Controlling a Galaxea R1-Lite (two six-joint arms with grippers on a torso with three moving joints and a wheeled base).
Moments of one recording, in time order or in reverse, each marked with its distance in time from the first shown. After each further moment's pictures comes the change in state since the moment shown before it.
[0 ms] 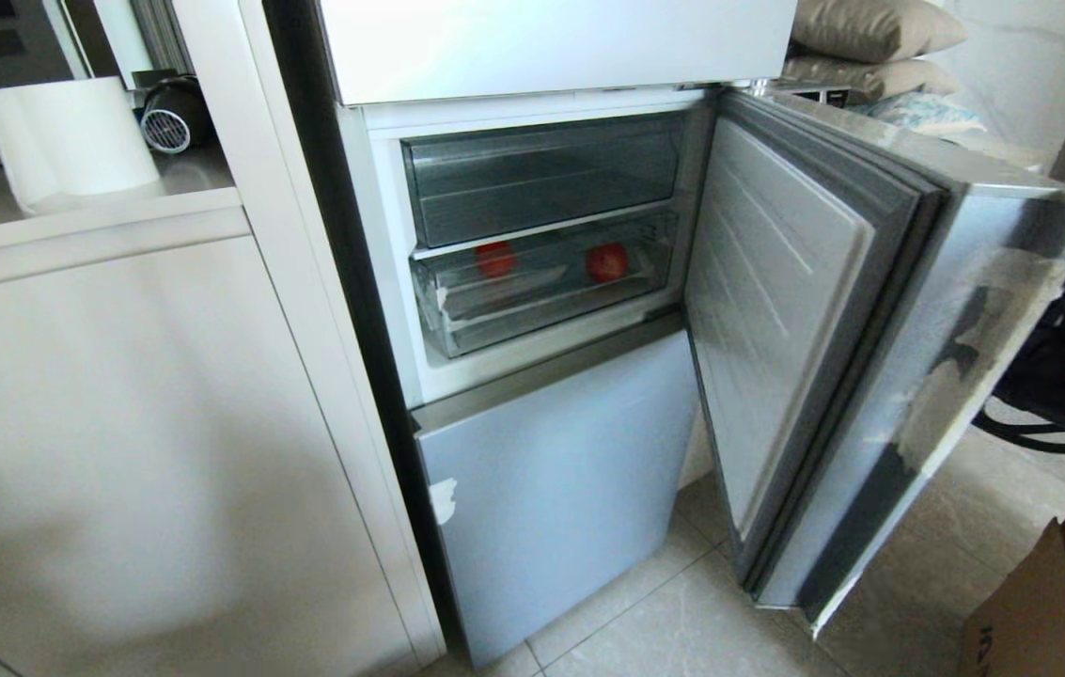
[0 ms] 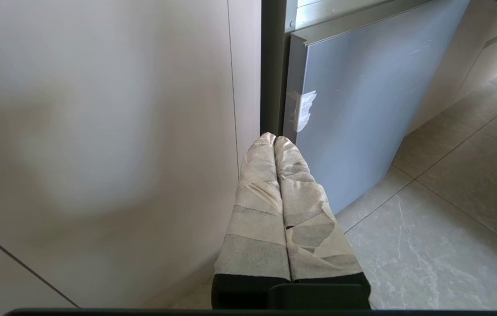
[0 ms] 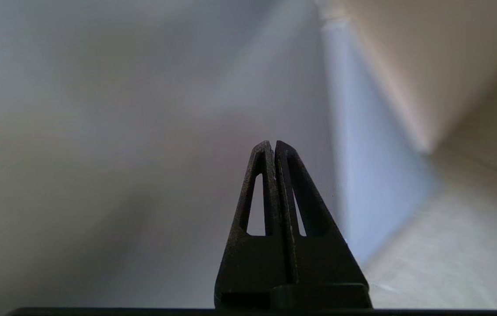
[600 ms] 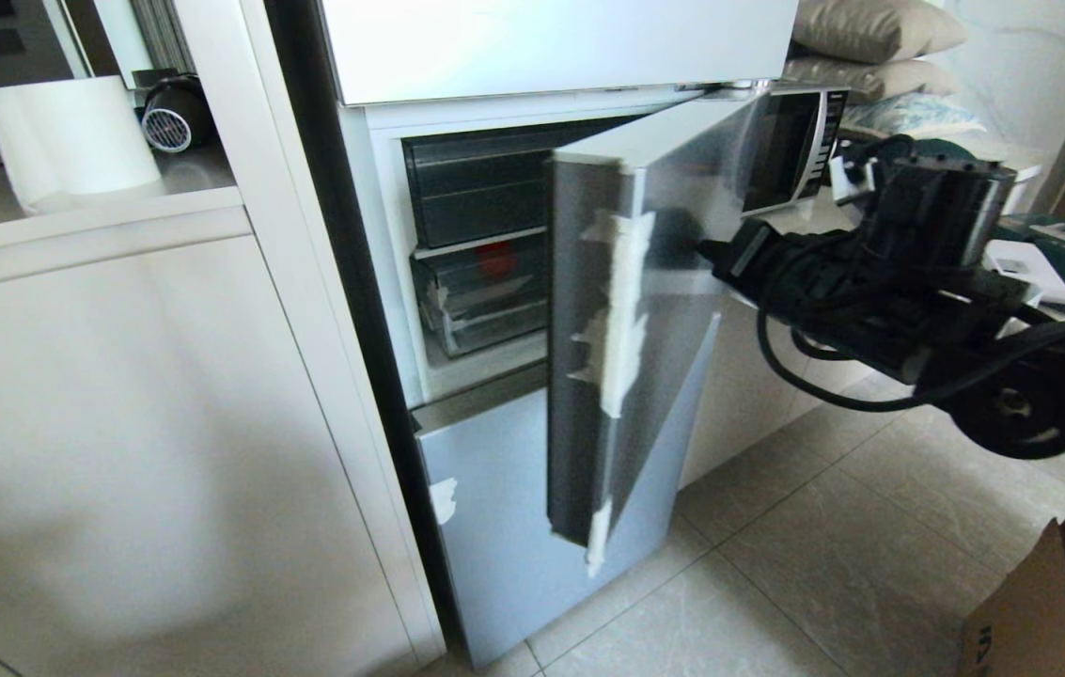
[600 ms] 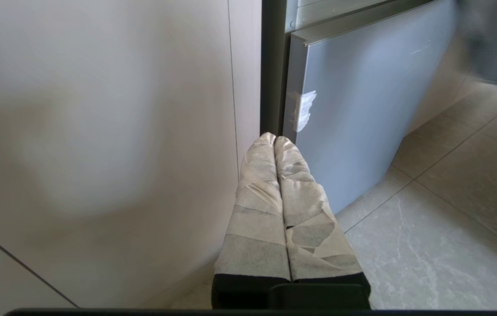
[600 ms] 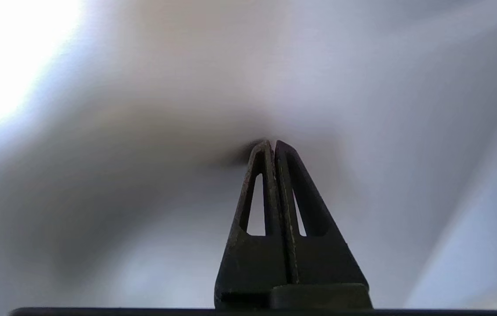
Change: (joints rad) left arm 0.000 0.000 0.000 0.000 0.000 -0.001; right arm 0.369 0.213 -0.362 -0.010 -0.135 -0.112
